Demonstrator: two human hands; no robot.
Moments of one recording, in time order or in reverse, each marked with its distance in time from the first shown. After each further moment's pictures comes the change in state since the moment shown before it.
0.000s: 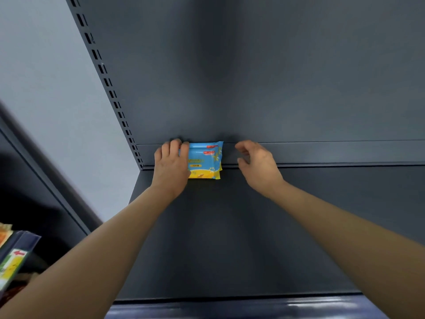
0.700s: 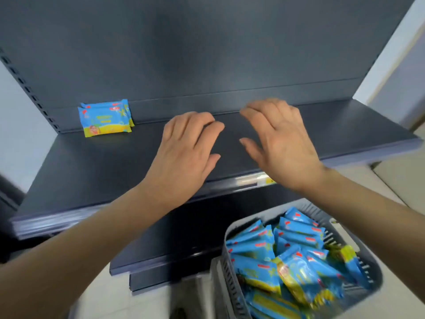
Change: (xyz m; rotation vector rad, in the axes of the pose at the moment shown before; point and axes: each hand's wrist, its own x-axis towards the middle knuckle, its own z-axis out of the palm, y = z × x) left_hand -0.196 0.268 -0.179 -0.323 0.405 0.579; right_hand -0.274 0.052 -0.239 -0.684 0.338 -0.413
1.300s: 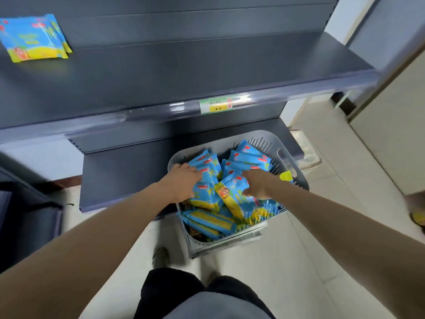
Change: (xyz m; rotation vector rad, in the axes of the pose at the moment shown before) left_hand -0.128 0.155 0.157 -0.054 -1.145 0.010; right_hand -0.276 0.064 0.066 0.217 -1.263 0.395
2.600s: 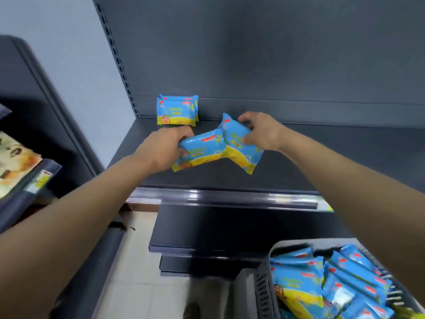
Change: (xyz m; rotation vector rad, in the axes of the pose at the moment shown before) left_hand -0.146 -0.296 -0.144 -0.466 0.552 -0.504; right_hand 0.128 -0.274 -0.290 0.345 0.415 -0.429
